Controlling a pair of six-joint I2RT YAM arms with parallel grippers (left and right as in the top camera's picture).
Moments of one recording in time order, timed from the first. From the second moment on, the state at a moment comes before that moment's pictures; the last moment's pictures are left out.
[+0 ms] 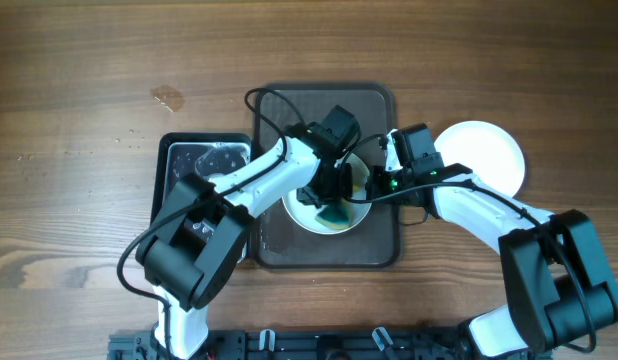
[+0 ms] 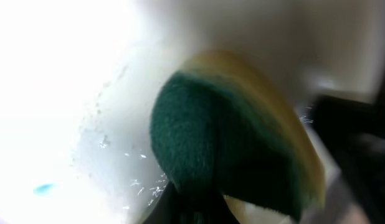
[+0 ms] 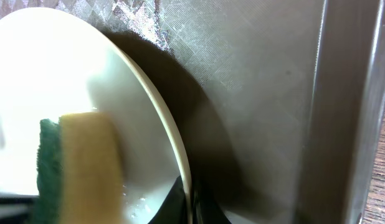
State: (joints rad) left arm -0.67 1.99 1.33 -0.79 0.20 -0.66; right arm 0.34 1.68 0.76 -0.23 -0.29 0.43
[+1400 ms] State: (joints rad) left arm -0.65 2.03 1.35 -0.74 0.32 -0.64; right arm 0.35 1.68 0.77 -0.26 -0.29 0.41
